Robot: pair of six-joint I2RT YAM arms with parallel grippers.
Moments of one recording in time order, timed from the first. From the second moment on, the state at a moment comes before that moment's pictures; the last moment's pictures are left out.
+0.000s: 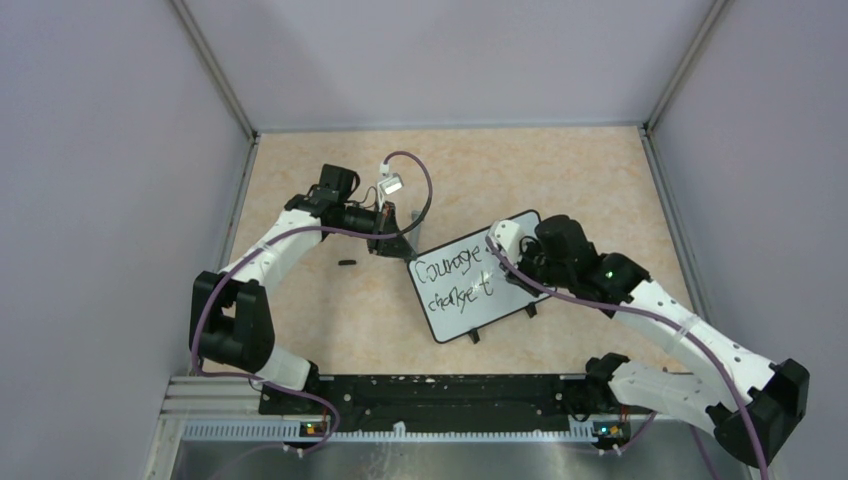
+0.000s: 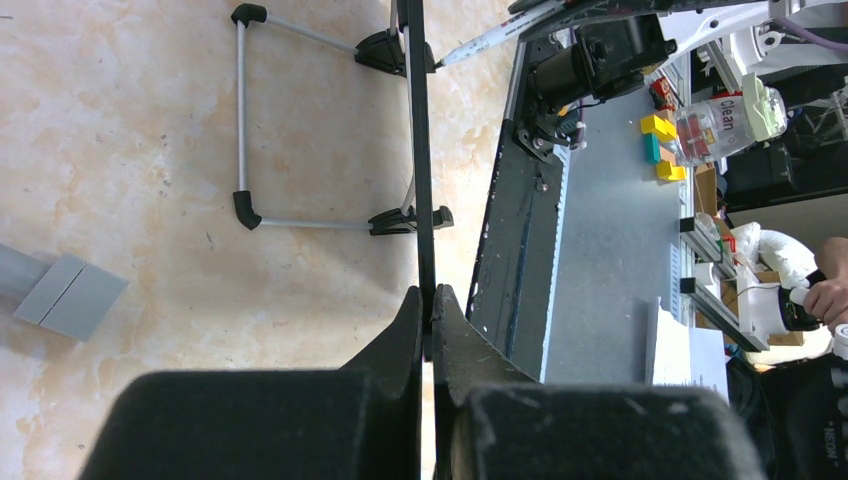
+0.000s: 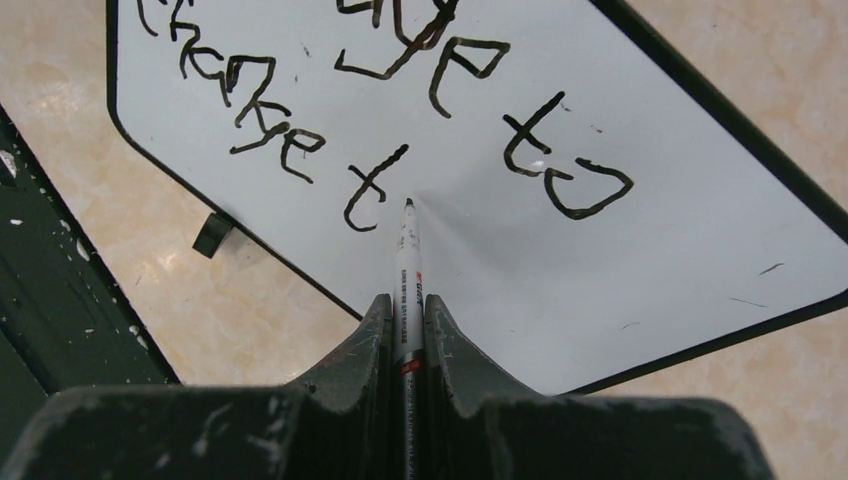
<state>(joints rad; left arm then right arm) -0.28 1.50 1.11 -0.60 1.16 0.18 0.70 0.97 0.86 -0.66 -0.15 -0.38</state>
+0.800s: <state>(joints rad) -0.28 1.50 1.11 -0.60 1.16 0.18 0.70 0.98 0.84 -0.64 -0.14 -0.40</state>
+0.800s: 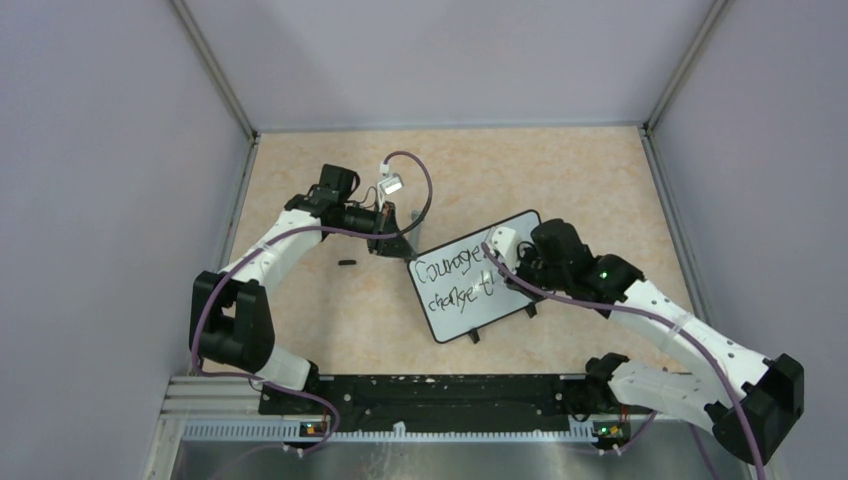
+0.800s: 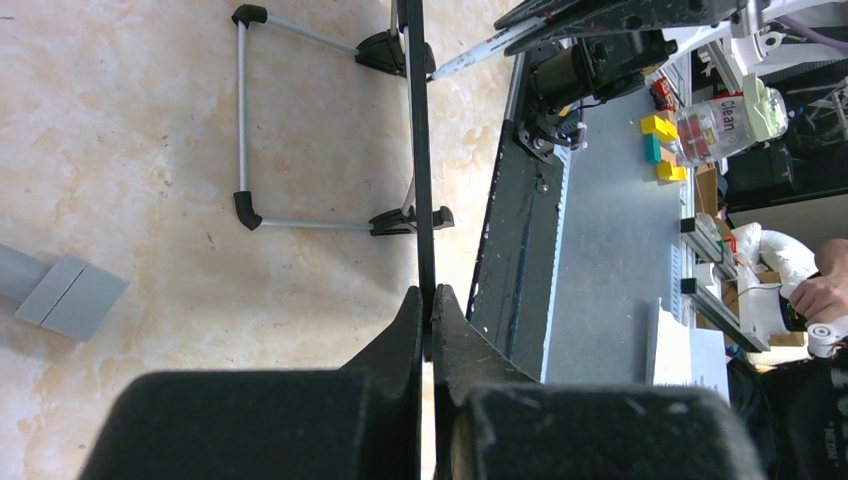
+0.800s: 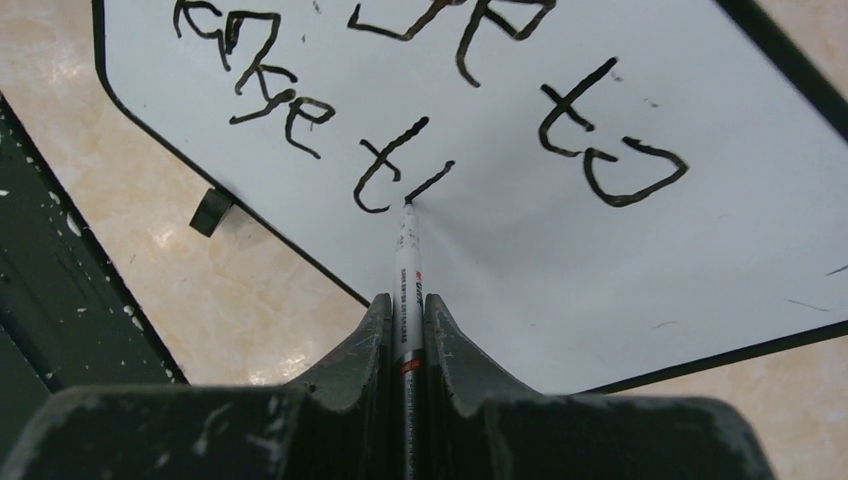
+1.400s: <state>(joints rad) -0.28 1.50 1.11 -0.60 1.16 0.18 0.70 0.99 0.81 -0.68 -0.18 -0.40</state>
